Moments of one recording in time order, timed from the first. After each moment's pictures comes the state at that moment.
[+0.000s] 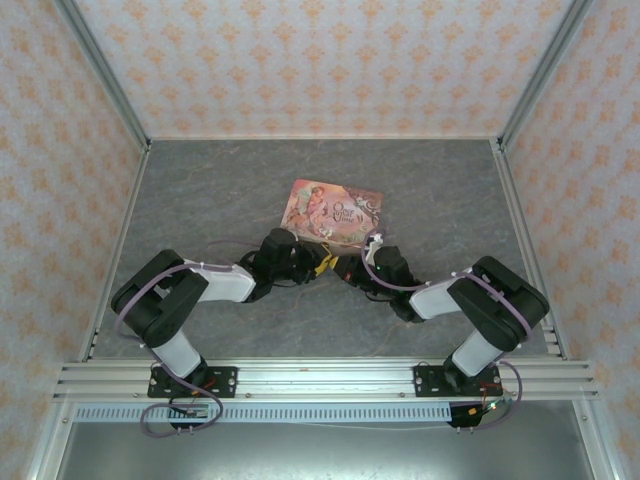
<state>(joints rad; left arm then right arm) -0.62 1.66 0.62 0.49 0.28 -1.57 0.68 1.60 0.39 0.83 -0.27 1.10</state>
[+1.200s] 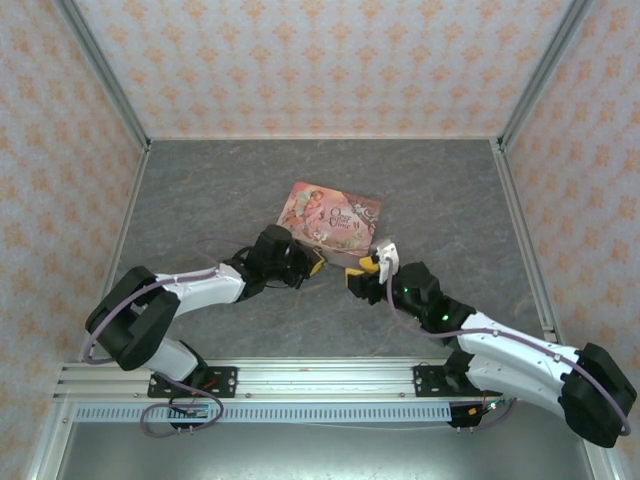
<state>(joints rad) -0.62 1.48 0.65 0.18 0.26 -1.56 0.84 0.87 0.32 0.23 0.02 0.22</state>
